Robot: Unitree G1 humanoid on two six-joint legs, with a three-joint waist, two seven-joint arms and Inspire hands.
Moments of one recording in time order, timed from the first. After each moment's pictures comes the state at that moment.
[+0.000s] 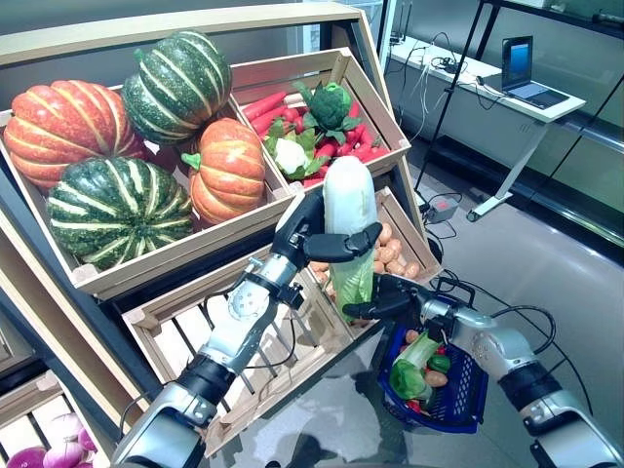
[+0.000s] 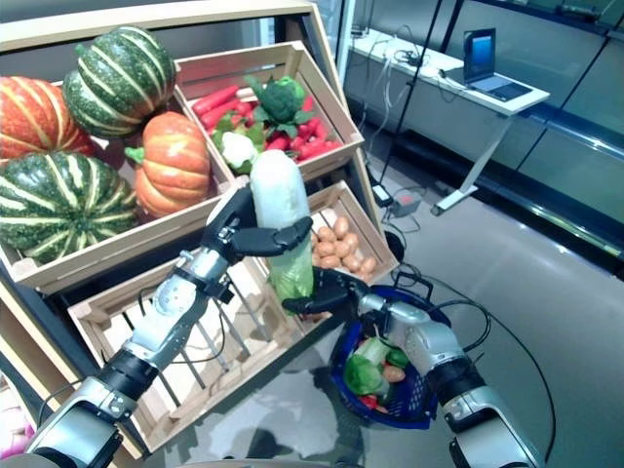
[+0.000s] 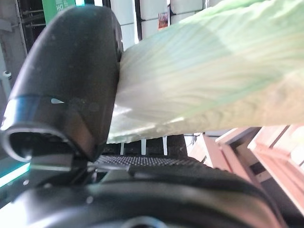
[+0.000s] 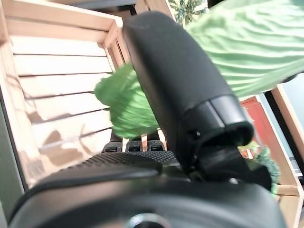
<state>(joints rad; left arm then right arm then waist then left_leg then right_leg) -0.43 0.41 -0.45 0.25 -0.52 -0.32 -0.12 -0.43 -0.51 0.39 0.39 0.74 0.35 0.42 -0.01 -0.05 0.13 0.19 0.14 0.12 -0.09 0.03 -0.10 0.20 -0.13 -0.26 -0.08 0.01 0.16</state>
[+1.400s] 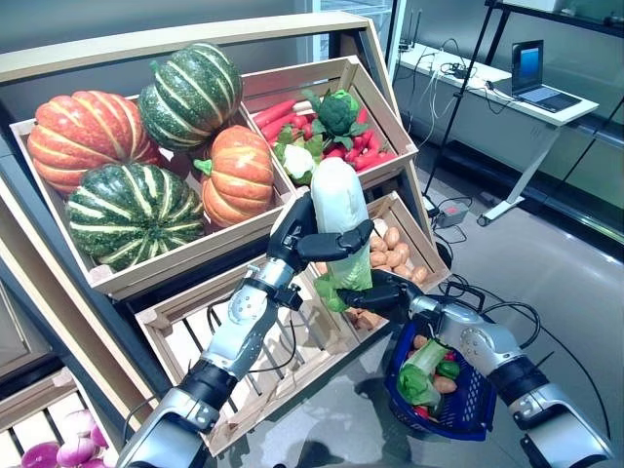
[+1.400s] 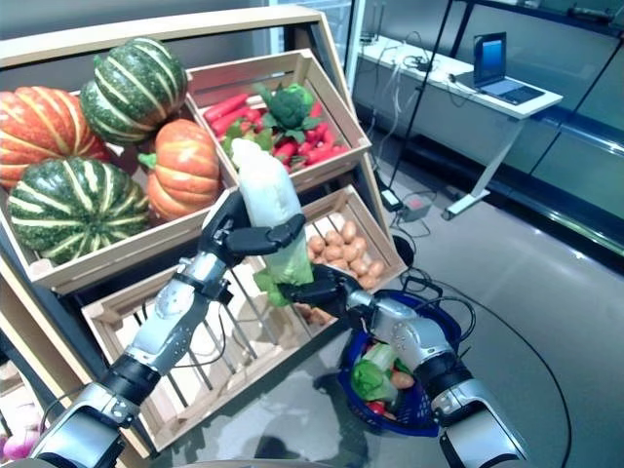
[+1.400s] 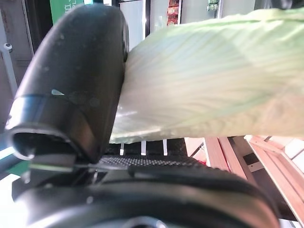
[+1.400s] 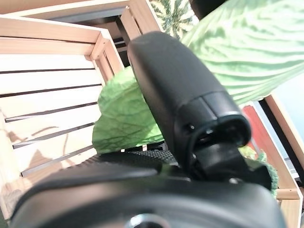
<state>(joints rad) -0.40 0.37 -0.43 0.25 -0.60 -0.31 -0.10 -0.43 -0.45 0.42 0.41 0.87 0.35 0.32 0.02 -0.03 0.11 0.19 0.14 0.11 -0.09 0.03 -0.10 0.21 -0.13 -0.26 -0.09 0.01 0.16</state>
